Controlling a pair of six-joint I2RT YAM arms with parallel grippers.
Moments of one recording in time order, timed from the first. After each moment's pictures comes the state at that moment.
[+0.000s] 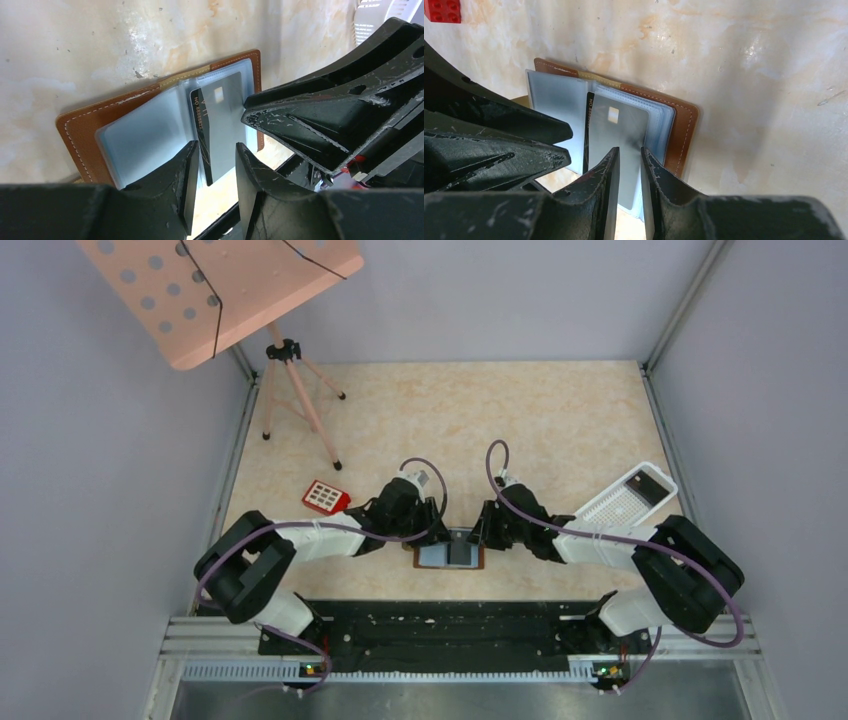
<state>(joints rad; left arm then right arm) -0.76 1.50 0.63 0.13 0.26 -0.89 0.73 1.40 0.50 0.13 -0.12 0.83</state>
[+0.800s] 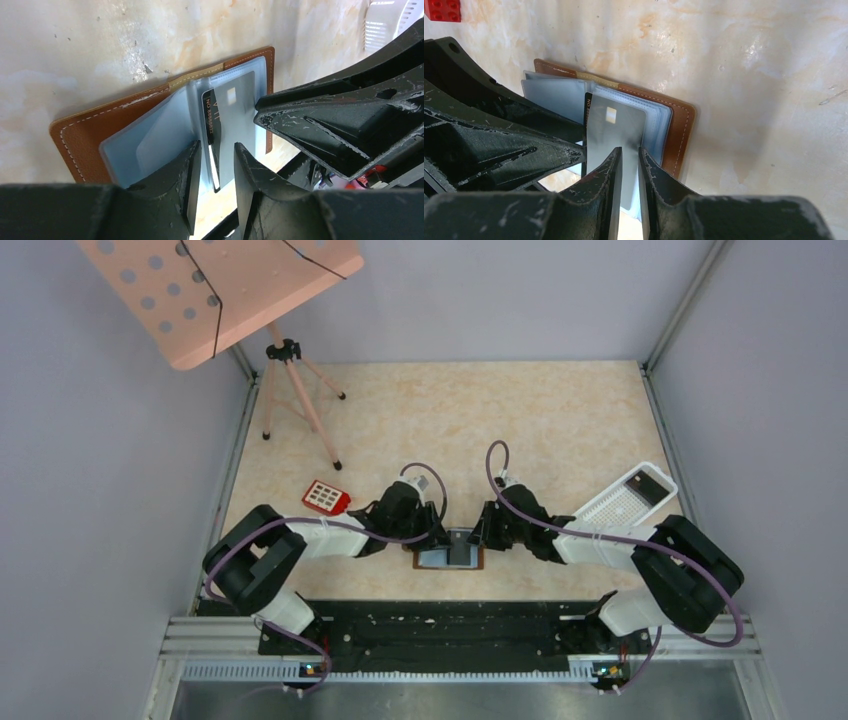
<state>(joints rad) -0.76 1.55 0.60 0.18 0.28 -0.92 0.73 1.40 0.50 0.14 -0.13 0.83</state>
